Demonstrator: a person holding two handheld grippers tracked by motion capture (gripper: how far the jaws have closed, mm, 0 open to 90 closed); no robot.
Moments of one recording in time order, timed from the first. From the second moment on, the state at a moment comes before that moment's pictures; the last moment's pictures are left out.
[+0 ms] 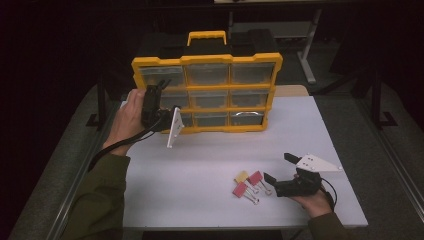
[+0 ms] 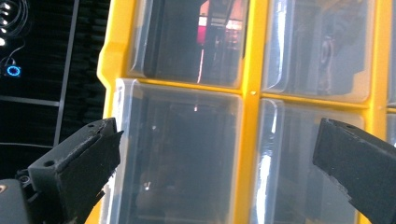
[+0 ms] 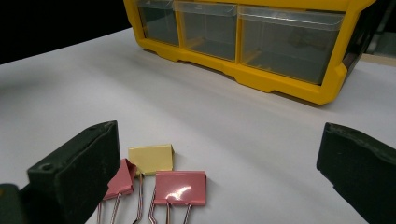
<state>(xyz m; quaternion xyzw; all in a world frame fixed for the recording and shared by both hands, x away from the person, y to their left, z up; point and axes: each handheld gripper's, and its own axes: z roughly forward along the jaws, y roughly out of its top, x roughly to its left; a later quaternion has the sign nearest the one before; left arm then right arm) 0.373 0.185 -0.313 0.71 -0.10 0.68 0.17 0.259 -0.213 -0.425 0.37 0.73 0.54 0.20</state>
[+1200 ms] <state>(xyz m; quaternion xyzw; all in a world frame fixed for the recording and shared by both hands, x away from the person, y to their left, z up) 0.385 0.196 -0.281 0.69 -0.08 0.70 0.13 0.259 -0.213 -0.425 0.37 0.73 0.54 0.20</state>
